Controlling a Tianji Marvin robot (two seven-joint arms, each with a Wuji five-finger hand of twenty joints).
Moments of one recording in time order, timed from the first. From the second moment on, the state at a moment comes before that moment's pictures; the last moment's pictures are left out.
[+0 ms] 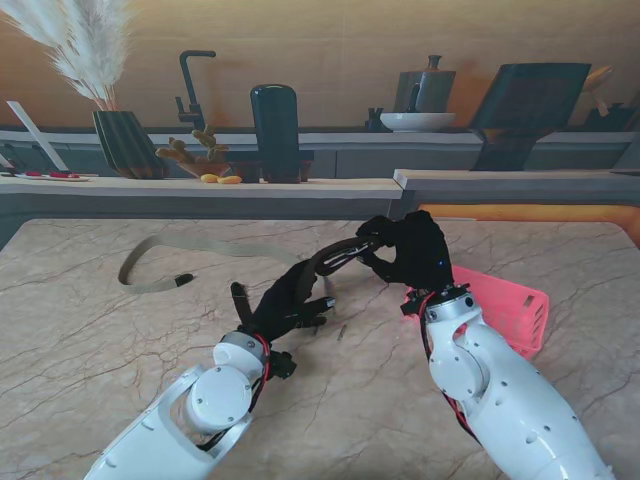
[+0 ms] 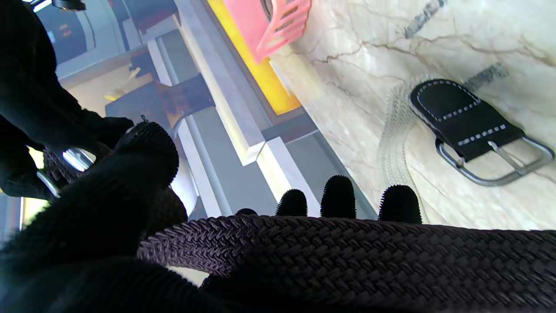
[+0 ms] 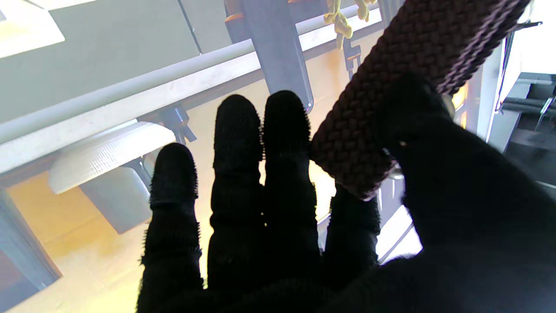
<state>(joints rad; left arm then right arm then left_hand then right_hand) 1.45 -1.24 -0.93 -1.53 0.14 0.01 0.26 -1.38 -1.15 1.11 -1.42 -0.91 -0.27 -0.70 0.62 -0.50 0.60 -0.12 0.22 0.16 0.37 0.25 0.44 0.20 0.34 0.42 0.45 0.25 0.40 0.54 0.13 0.38 0.87 0.51 0.62 -0.73 0.83 -0.25 0.71 -0.28 0.88 0.17 1.21 -0.01 0.63 0.31 0.96 0.03 0.77 0.68 0.44 0.22 0.99 0.62</state>
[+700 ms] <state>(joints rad) 1.41 -1.33 -0.87 -1.42 -0.09 -0.17 0.44 -1.29 -1.21 0.91 -1.29 -0.66 -0.24 -0.62 0.42 -0.45 0.54 -0.11 0.14 0.12 0.12 0.14 0.25 0.17 0.32 0.32 0.28 0.17 0.27 0.37 0.07 0.15 0.72 0.37 0.63 -0.73 0.85 -0.23 0.71 -0.25 0.90 0.17 1.21 0.04 0.64 0.29 0.96 0.06 0.77 0.68 0.43 0.24 1.00 0.61</state>
